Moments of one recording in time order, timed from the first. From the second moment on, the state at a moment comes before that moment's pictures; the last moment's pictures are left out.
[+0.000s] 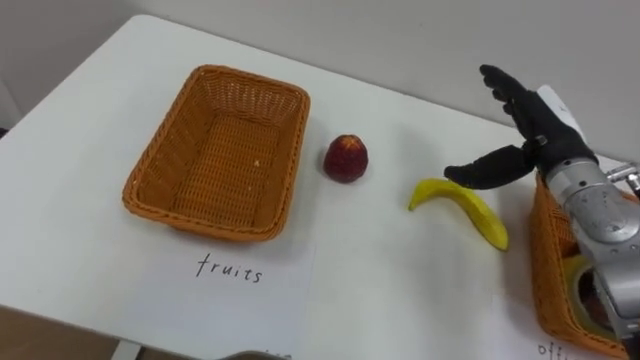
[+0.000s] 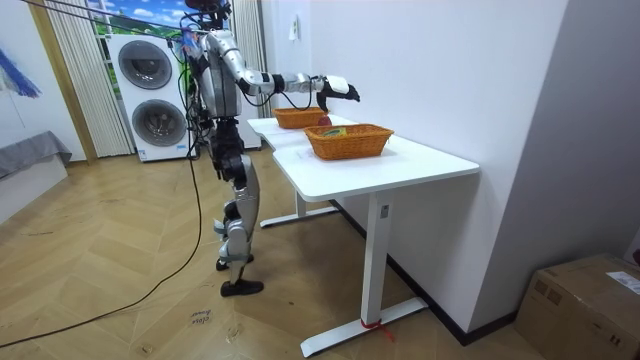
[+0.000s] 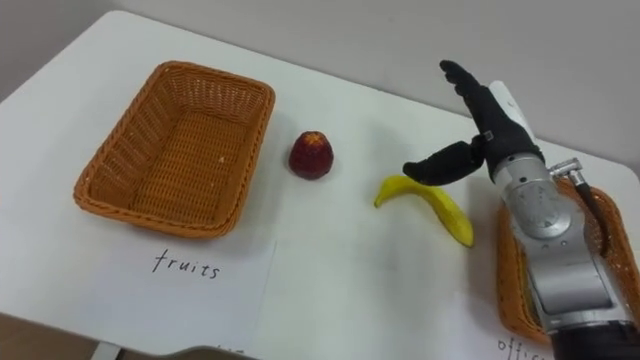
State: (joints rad) left arm 0.32 0.27 0.19 0.91 0.32 0.12 0.22; right arm -0.22 -0.53 0.03 0.16 -0.14 0.13 0.11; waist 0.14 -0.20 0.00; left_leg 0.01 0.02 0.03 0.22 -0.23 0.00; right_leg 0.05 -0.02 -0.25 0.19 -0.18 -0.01
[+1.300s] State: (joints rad) left arm 0.30 0.28 0.15 0.89 0.31 0.16 0.23; right arm -0.22 -0.53 0.10 0.27 -0.35 0.18 0.27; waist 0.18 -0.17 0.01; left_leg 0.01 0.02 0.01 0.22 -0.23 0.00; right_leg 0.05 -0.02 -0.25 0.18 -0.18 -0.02
